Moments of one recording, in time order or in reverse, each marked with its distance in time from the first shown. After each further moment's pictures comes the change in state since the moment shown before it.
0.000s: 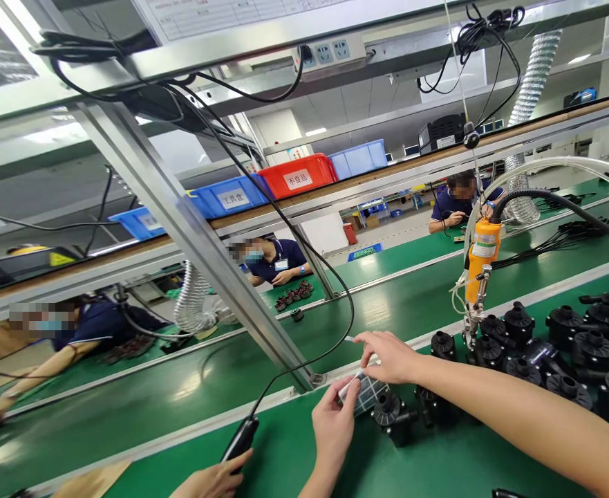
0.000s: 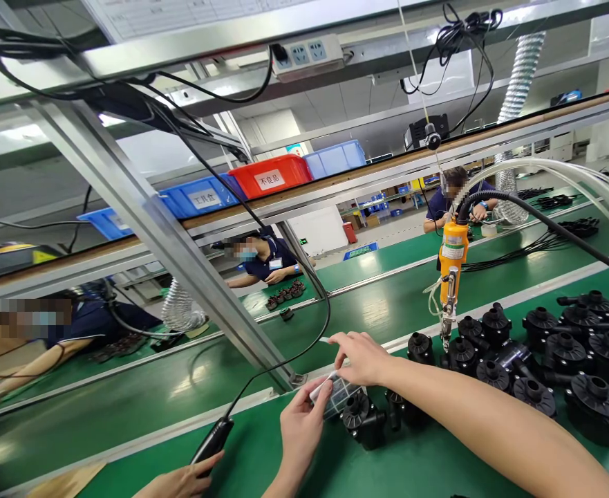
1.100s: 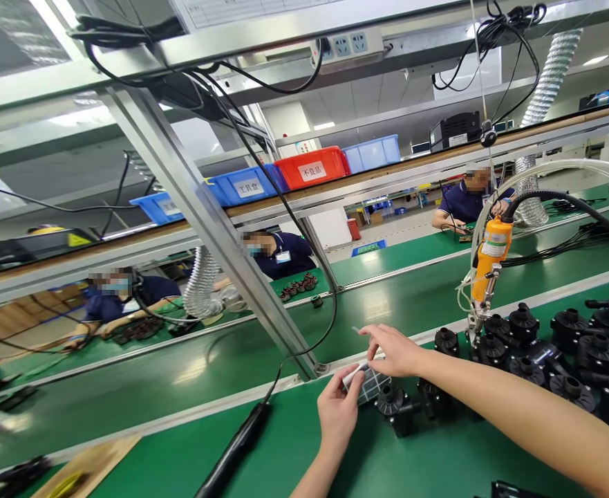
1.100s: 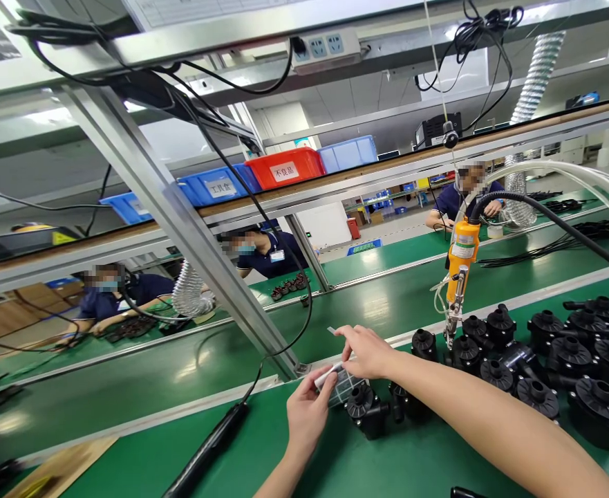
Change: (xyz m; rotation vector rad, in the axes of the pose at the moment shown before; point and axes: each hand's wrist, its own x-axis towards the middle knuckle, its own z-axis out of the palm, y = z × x) left_hand 0.000 -0.010 0.006 -0.110 0.040 -0.019; right_hand -0.004 0.005 0.001 0.001 -0.011 -0.021
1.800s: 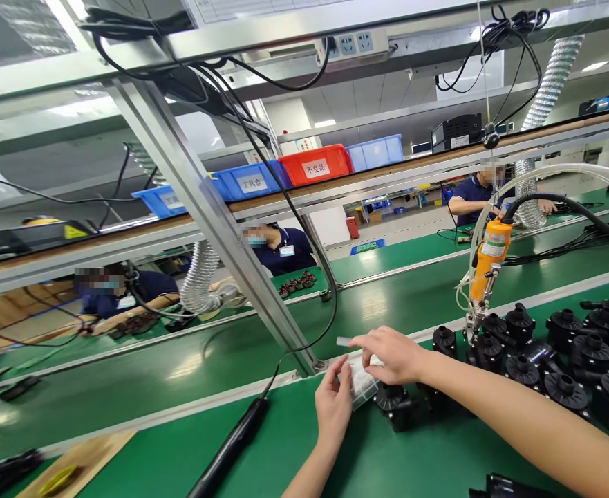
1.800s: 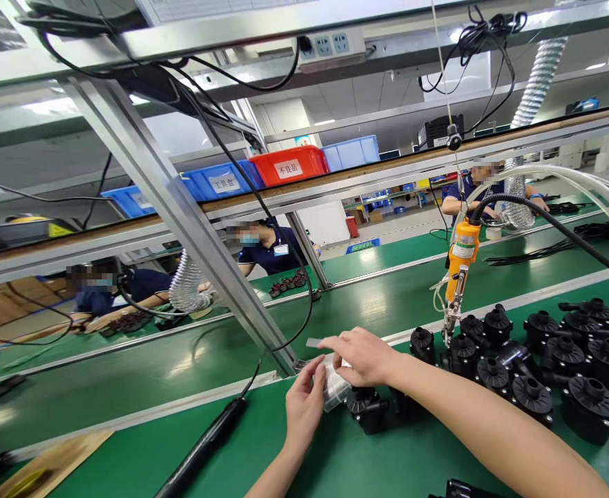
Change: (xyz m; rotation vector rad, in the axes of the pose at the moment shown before) left_hand 0.005 0.004 -0.006 0.151 0.029 0.077; right_hand -0.012 -0.035 -0.018 -0.089 -0.036 -0.245
